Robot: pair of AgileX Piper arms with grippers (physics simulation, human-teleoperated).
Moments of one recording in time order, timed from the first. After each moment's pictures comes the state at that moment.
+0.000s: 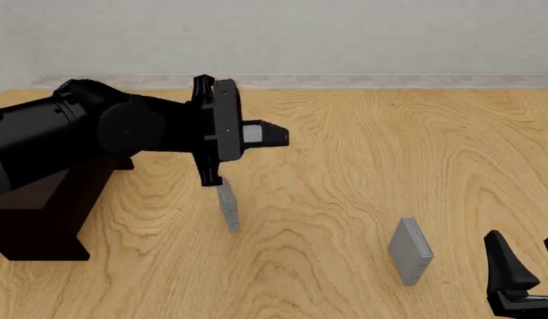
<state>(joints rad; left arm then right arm) -0.61 1.45 -1.19 0.45 1.09 -0.02 0.05 0.00 -0.02 0.04</state>
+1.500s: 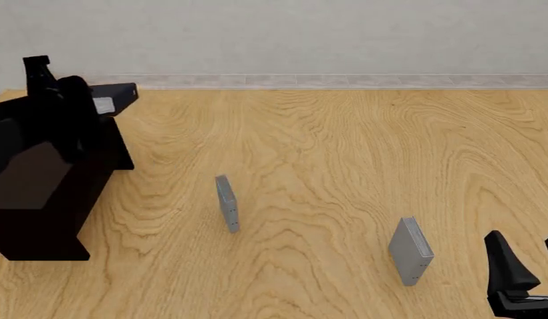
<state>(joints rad) 0.00 1.26 -0.91 0.08 1.46 -0.02 0.04 0.00 -0.02 0.04</state>
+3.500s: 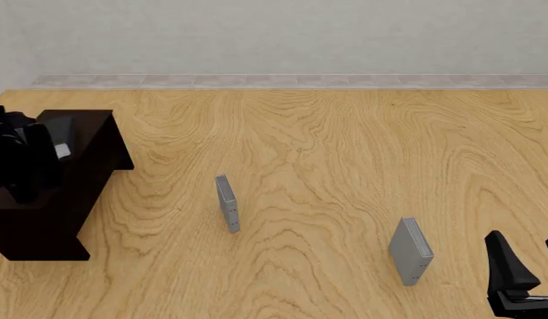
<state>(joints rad) 0.27 1.31 -0.72 -0.08 1.57 -0.02 0.04 0.00 -0.02 0.03</state>
